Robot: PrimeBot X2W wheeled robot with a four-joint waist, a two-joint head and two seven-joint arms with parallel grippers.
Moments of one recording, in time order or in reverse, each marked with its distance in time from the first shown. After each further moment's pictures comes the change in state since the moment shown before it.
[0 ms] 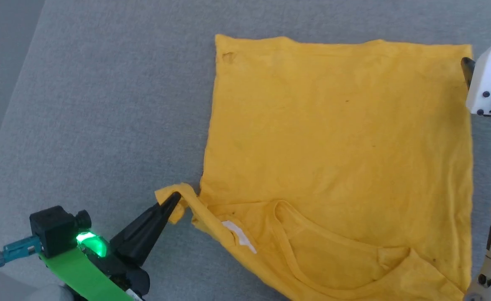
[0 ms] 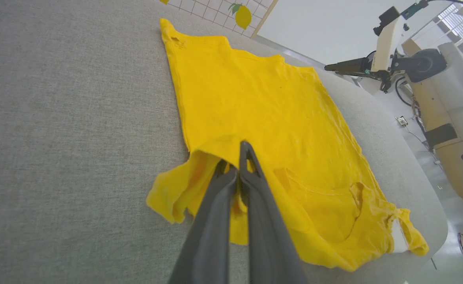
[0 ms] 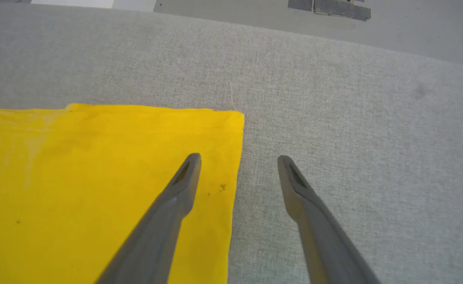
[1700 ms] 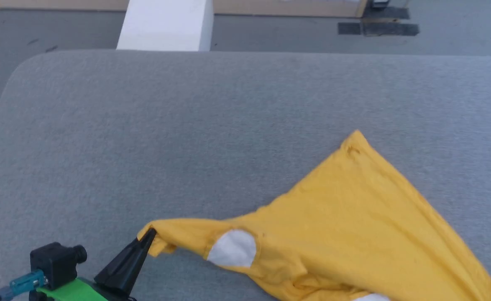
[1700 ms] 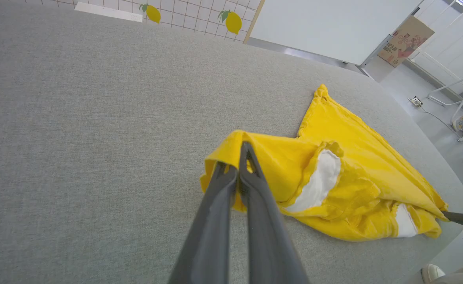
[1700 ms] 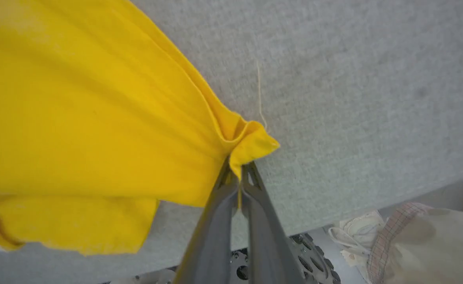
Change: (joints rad) left arm 0.154 0.025 0.011 0.023 0.058 0.193 0.007; right arm 1.089 0.030 -0.227 -0.214 0.466 0.001 -0.281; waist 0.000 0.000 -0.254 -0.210
